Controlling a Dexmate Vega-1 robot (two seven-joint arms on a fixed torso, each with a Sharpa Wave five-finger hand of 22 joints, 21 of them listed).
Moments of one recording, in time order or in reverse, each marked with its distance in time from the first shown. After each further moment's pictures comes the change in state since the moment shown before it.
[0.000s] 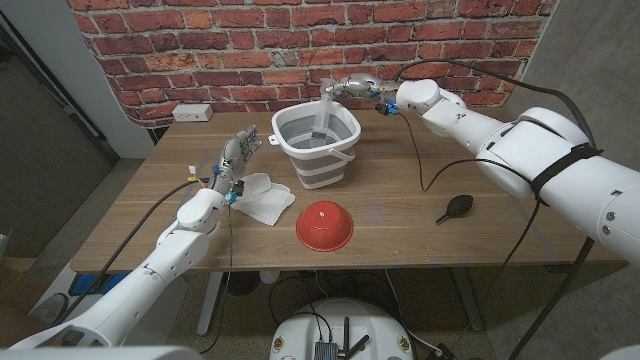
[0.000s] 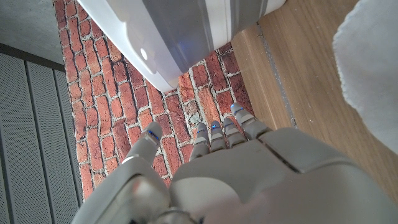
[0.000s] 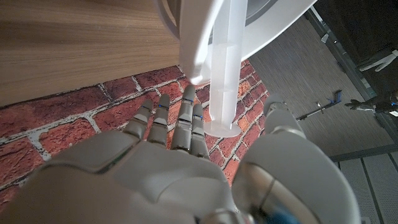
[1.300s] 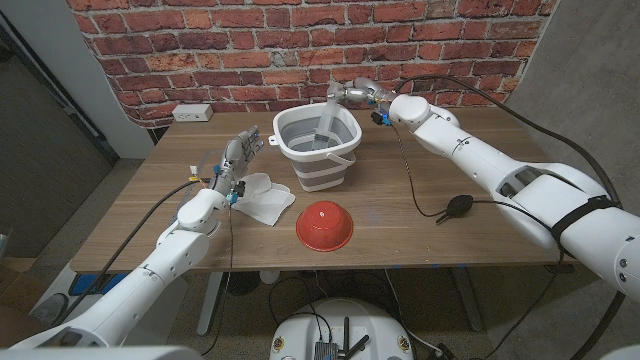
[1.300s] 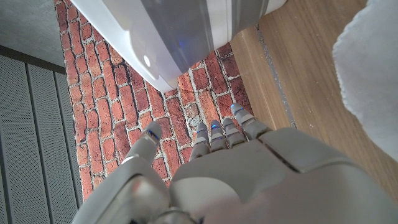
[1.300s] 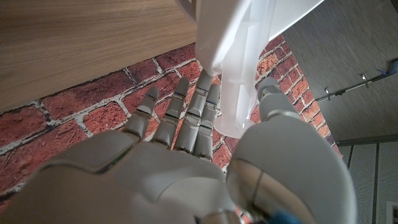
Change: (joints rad) left arm 0.009 0.007 0.002 -0.023 -0.001 0.014 0.003; left_hand 0.000 0.000 0.001 -0.010 0.000 0.000 0.000 0.000 0.000 0.009 0.002 0.000 0.000 0.000 0.000 0.000 0.000 0.000 0.000 0.000 0.000; right arm -0.244 -0.143 0.087 -0.560 -0.066 -0.372 -0.289; right_hand 0.203 -0.001 -0.019 0.004 -0.031 0.274 -0.063 0.280 0.093 0.293 -0.154 0.193 0.145 0.286 -0.200 0.108 0.046 0.216 -0.030 0.006 0.000
